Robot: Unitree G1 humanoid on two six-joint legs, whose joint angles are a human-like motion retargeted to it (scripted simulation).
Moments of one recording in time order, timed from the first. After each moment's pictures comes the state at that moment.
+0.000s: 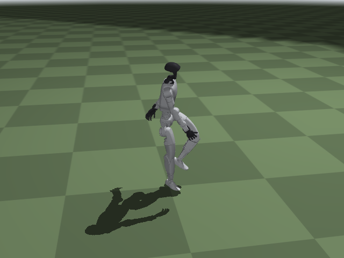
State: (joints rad) left arm 0.25 0.21 0.36 1.70 -0.13 0.22 -0.13; right arm -0.45 -0.12 -0.22 1.25 -0.33 0.02 0.35; waist 0.12 -0.17 0.14; left_leg -0.89 -0.05 0.47 1.43 -0.07 0.26; right_leg -0.11 -0.28 -0.54 0.09 0.07 -0.06
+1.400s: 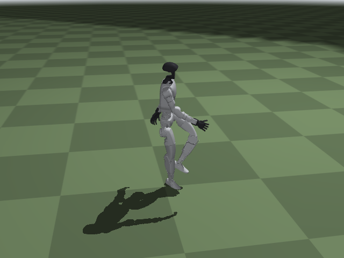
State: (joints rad) left arm 0.17 0.17 0.41 1.70 -0.21 0.16 -0.03; right arm -0.51 -0.11 -0.10 0.94 -0.40 -0.09 0.26; waist 0.12 -0.17 0.08; left_leg -0.87 -0.13 0.47 1.30 -0.04 0.19; right_leg -0.12 -0.24 -0.53 0.08 0.05 -0.08
